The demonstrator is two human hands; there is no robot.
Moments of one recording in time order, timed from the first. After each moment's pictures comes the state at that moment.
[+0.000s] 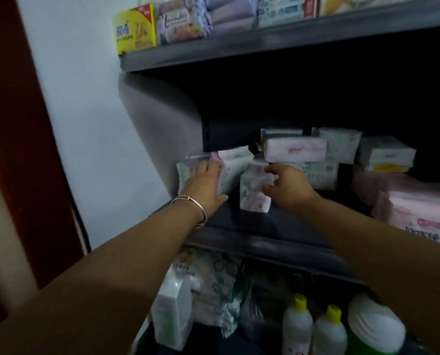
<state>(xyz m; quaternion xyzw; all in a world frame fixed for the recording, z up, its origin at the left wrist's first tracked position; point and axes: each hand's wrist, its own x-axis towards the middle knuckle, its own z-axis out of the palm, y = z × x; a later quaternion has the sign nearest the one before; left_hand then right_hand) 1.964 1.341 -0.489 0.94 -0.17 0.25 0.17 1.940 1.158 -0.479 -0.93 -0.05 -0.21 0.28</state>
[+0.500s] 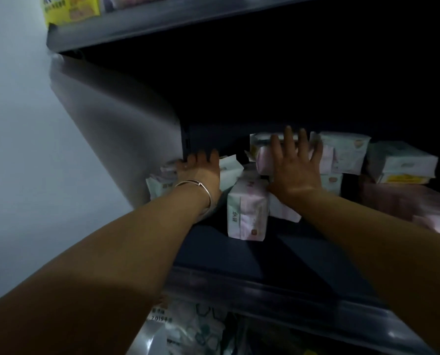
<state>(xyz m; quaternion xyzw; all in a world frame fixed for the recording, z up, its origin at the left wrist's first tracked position) 2.074 1.299 -0.467 0.96 -0.11 0.24 -0.05 2.051 1.125 -0.472 -0.95 0.08 -0.31 -0.08</state>
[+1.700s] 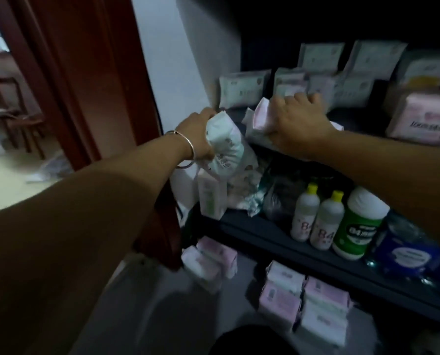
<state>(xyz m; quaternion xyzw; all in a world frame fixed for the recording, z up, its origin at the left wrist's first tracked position) 1.781 1.422 -0.518 0.97 -0.06 0.11 0.19 1.781 1.222 -0.510 -0.95 -0.16 -0.25 -0.05</state>
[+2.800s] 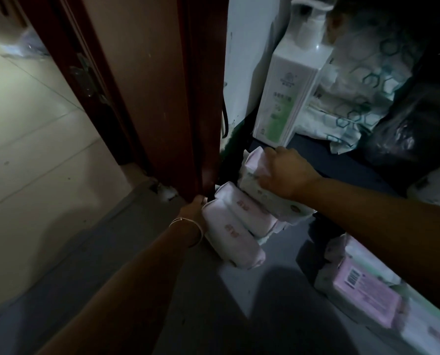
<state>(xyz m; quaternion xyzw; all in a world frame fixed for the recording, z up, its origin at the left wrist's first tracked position) 1.811 1.557 -0.956 0.93 0.18 -0.16 0.29 1.891 1.380 -0.847 -0.97 -0.23 0.09 0.01</state>
